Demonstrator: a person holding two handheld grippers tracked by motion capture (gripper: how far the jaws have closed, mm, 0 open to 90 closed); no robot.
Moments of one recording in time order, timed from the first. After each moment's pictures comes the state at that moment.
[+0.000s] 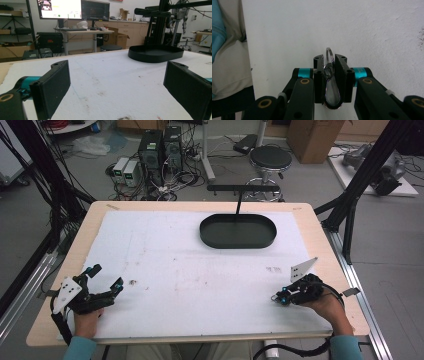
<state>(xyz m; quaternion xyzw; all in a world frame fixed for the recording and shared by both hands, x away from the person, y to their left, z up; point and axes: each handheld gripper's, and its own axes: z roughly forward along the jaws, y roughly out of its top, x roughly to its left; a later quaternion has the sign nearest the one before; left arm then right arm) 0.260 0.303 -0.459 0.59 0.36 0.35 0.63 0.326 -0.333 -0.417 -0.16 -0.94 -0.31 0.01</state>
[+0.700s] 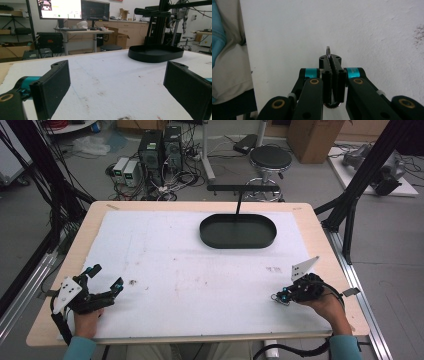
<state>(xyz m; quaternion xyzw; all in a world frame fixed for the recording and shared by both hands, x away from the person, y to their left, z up) 0.260 0.302 -0.459 0.59 0.36 0.35 0.63 0.327 -0.335 -0.413 -0.18 -0.93 -0.31 0.01</state>
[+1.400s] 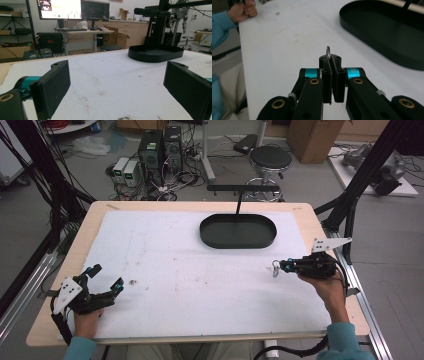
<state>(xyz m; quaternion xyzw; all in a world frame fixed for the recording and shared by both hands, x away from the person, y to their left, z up) 0.260 0.302 -0.459 0.59 0.36 0.36 0.63 0.345 -0.351 -0.358 -0.26 -0.82 -0.50 -0.06</state>
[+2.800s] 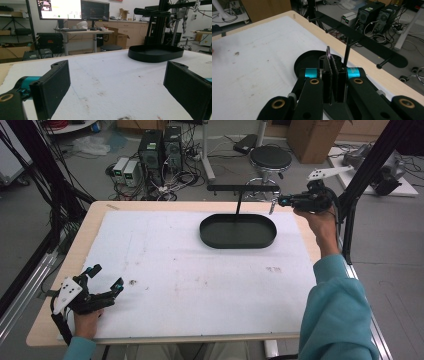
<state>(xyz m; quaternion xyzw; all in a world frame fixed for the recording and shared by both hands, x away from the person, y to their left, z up) 0.260 0.302 -0.459 0.59 0.36 0.36 0.63 0.457 -0.322 -0.238 -0.29 -0.81 -0.48 -0.15</state>
